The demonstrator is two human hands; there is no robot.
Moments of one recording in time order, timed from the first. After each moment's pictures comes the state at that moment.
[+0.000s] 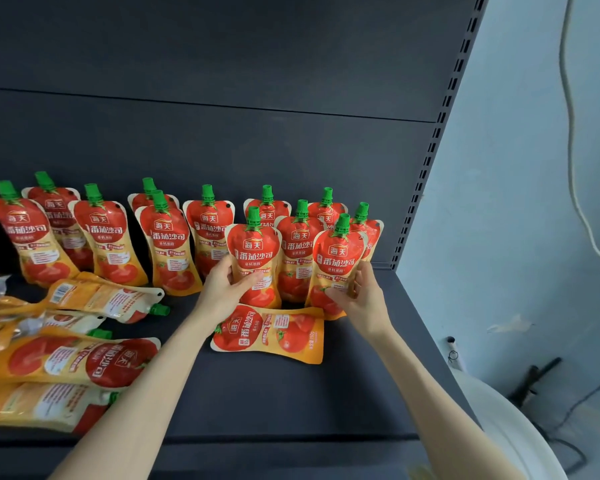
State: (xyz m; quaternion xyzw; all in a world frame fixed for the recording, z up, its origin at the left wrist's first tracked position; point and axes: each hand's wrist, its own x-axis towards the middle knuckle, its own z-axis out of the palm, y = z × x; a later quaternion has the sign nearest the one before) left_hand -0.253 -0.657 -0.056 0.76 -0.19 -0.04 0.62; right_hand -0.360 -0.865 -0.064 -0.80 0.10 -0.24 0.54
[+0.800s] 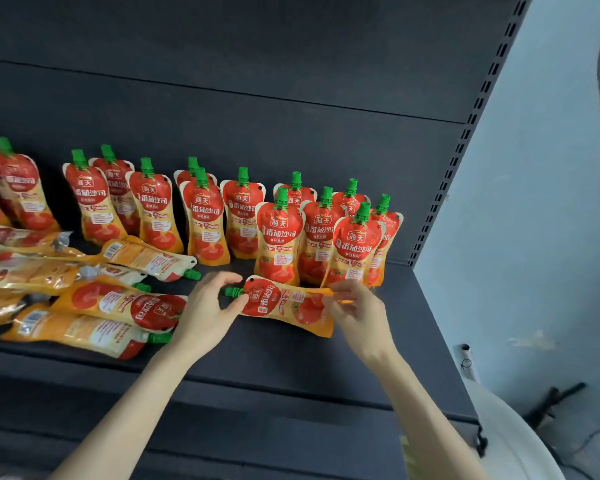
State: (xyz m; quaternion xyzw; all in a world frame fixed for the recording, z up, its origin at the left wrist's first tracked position) left_hand -0.339 -0.592 -0.066 0.87 -0.19 0.12 0.44; right_hand -0.419 -0.815 -0.052 -0.84 0.08 -0.19 0.50
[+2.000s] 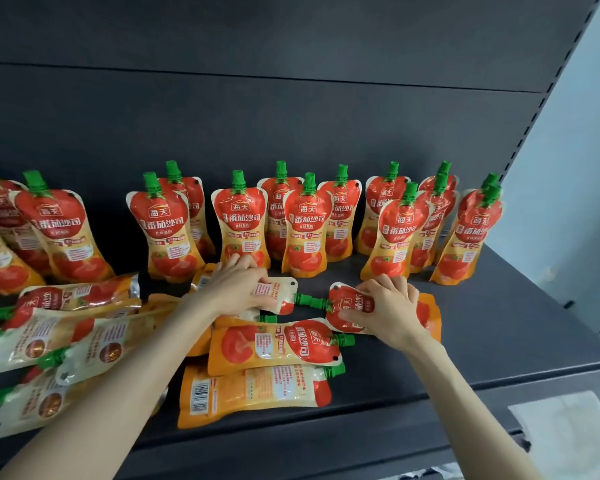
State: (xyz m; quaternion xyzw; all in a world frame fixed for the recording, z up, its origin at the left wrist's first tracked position) left_hand -0.151 -0.439 -0.043 0.91 -0.41 -0.10 0.03; right_hand -0.316 -0.639 -0.068 -0.96 0.24 -0.09 0.13
